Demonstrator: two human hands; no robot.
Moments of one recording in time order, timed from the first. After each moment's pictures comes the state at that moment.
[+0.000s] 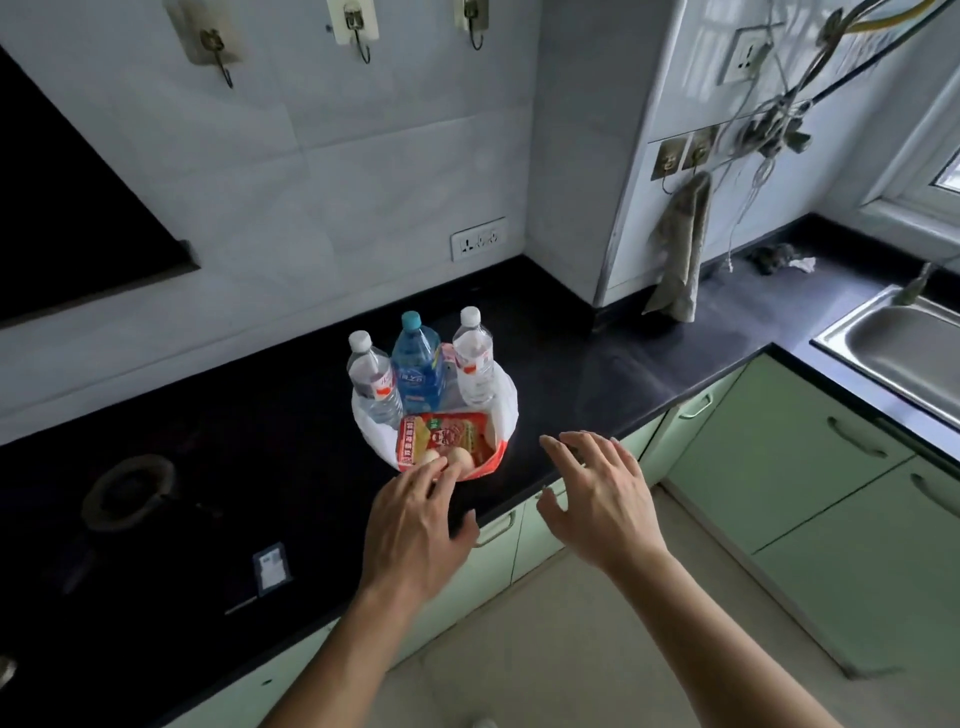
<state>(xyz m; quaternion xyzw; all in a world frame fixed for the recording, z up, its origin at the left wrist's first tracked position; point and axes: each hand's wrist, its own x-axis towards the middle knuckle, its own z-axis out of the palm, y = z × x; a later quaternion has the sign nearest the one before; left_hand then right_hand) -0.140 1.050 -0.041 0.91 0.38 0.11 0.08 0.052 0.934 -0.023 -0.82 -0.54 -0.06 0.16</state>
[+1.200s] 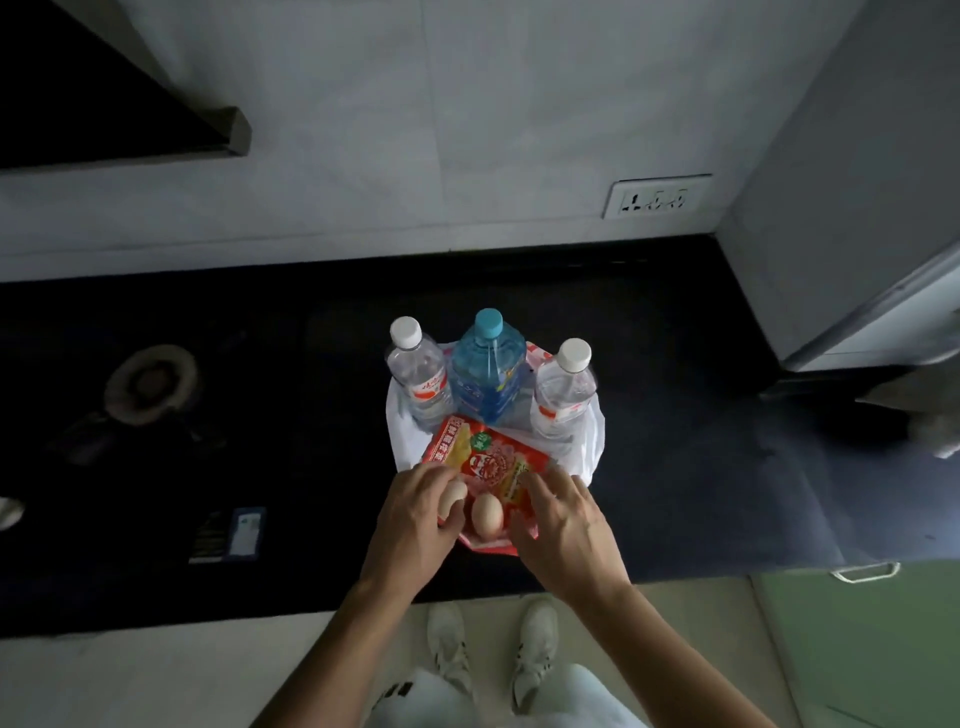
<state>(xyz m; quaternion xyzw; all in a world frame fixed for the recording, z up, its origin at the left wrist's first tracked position) -0.068 1.162 -0.137 0.76 0.58 0.17 0.24 0.125 1.124 -0.132 -0.69 -0.69 0.18 0.16</state>
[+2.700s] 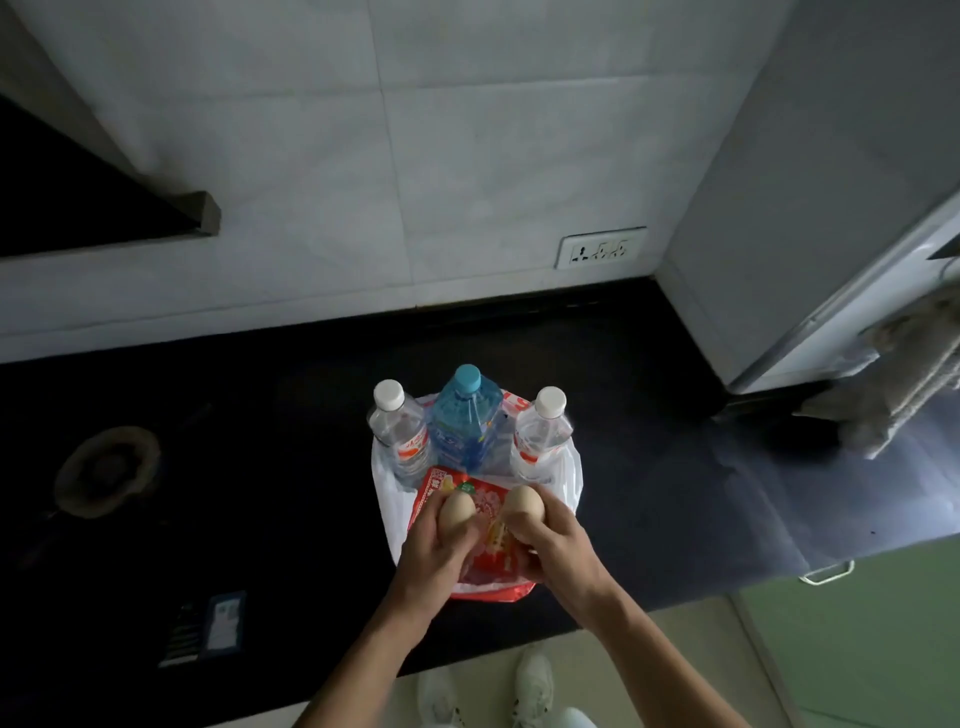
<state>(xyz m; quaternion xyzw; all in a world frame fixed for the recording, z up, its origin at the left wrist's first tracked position) -0.042 1.182 -0.101 0.45 0.51 0.33 0.66 0.117 1.147 -0.079 -0.59 -0.33 0.60 0.43</state>
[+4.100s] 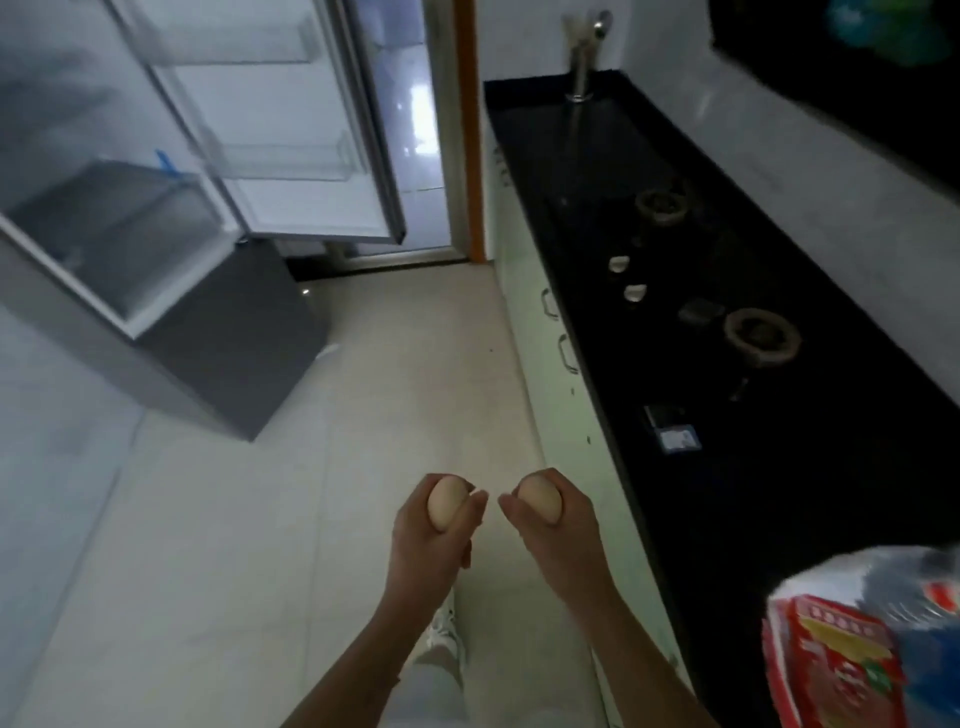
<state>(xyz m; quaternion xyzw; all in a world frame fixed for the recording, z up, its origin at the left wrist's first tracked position) -0.104 0.839 -0.042 -0.04 0.78 0.63 0.05 -0.082 0.983 -0.068 -0.16 -0.75 0.63 0.05</state>
